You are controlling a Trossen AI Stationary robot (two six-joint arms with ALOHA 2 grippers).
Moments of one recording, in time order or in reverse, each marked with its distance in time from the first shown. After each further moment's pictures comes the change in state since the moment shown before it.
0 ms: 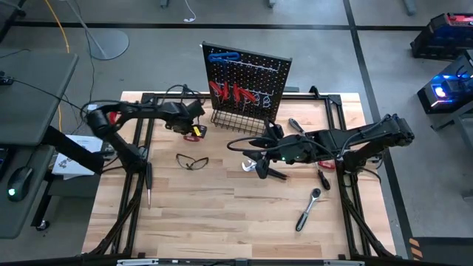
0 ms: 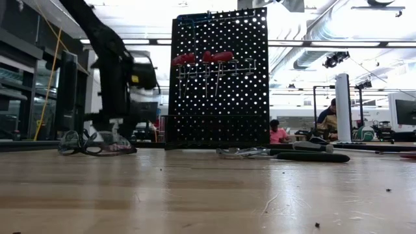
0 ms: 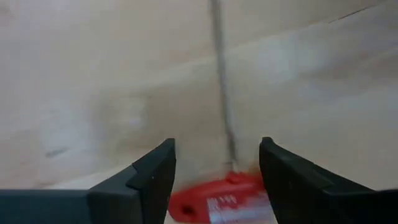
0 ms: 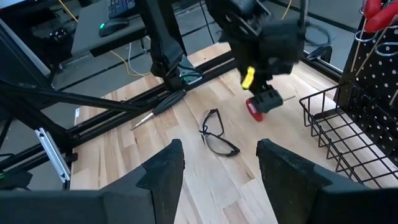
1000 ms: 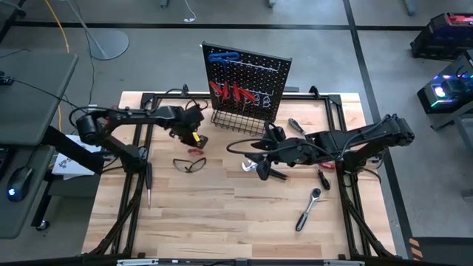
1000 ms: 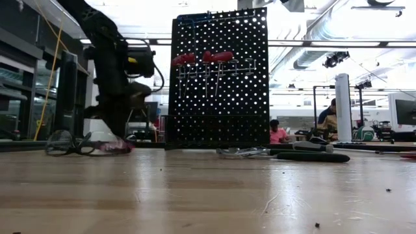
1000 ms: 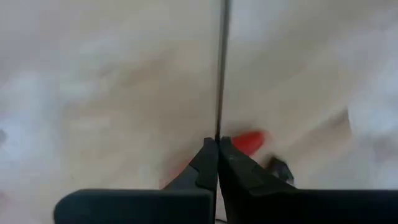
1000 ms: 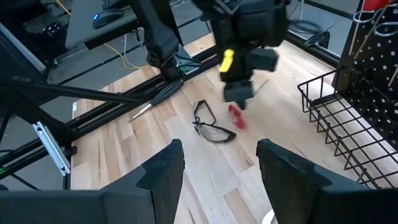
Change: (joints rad) left arm -0.108 -0.121 -0.017 -0.072 0.305 0.064; right arm 0.019 0.000 0.000 -0.052 0.009 0.055
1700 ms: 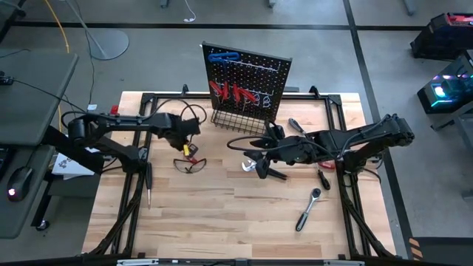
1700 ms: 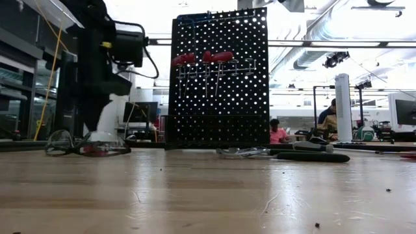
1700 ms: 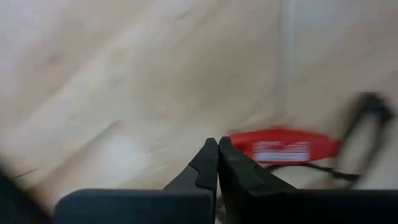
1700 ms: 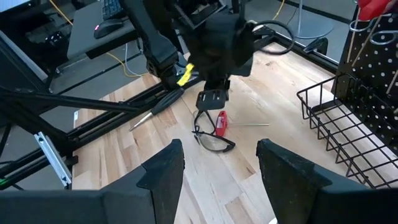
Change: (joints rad) left arm -0.165 -0.113 0.001 -0.251 -0.325 0.029; right arm -0.007 0.000 0.000 0.032 0.005 -0.004
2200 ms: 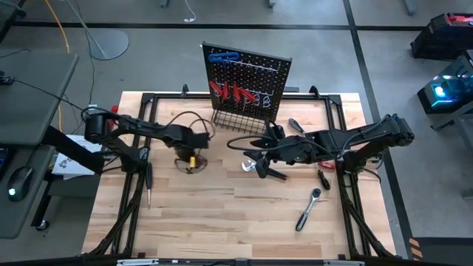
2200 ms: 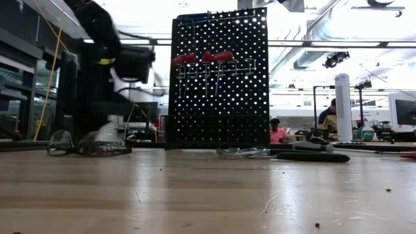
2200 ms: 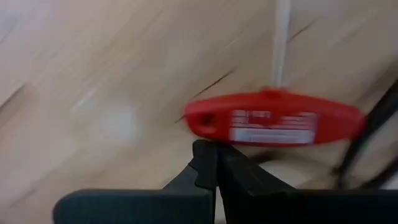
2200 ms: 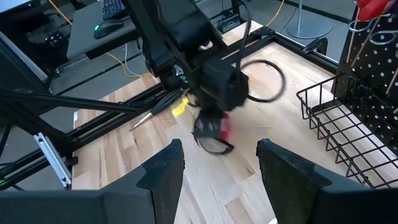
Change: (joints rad) left arm -0.151 0.192 -0.029 0.152 0.075 -0.182; right arm -0.008 0.000 0.000 0.000 -0.001 0.002
